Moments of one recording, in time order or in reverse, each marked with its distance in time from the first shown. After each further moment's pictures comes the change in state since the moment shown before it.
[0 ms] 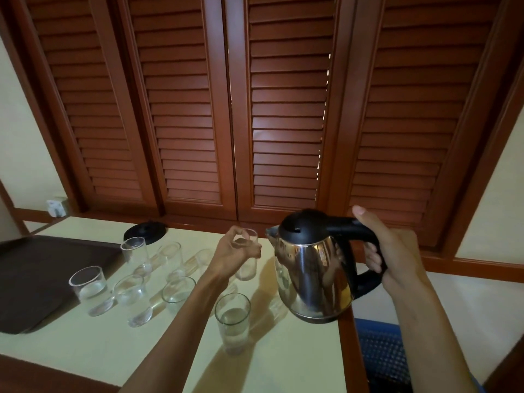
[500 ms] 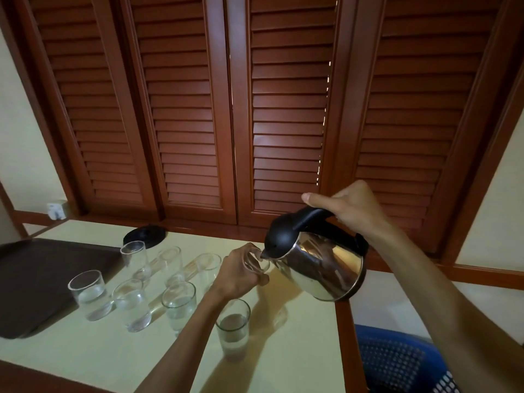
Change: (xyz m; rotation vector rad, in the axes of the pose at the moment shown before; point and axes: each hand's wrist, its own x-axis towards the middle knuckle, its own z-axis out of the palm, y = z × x) left_hand -0.012 -0.004 0.008 0.511 -0.063 0.108; right_hand 0.047 -0.047 0.051 -0.618 -0.244 -0.320
